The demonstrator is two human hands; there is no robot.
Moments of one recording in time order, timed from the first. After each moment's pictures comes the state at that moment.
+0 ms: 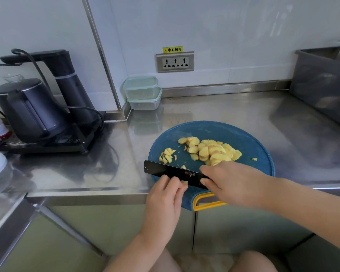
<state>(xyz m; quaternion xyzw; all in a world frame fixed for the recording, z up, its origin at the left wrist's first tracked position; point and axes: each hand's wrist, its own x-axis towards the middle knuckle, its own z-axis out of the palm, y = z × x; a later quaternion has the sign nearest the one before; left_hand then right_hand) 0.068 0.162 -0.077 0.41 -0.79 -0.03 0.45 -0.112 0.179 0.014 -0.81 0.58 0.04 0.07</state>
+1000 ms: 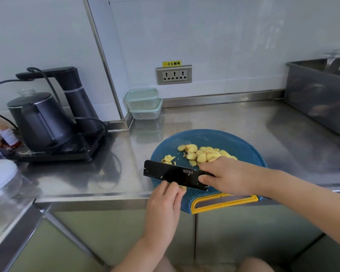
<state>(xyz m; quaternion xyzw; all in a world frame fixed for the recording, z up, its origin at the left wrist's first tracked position) 0.068 0.165 -0.077 0.42 -0.79 -0.01 0.44 -0.119 0.174 0.036 -0.79 0.59 -0.02 0.18</state>
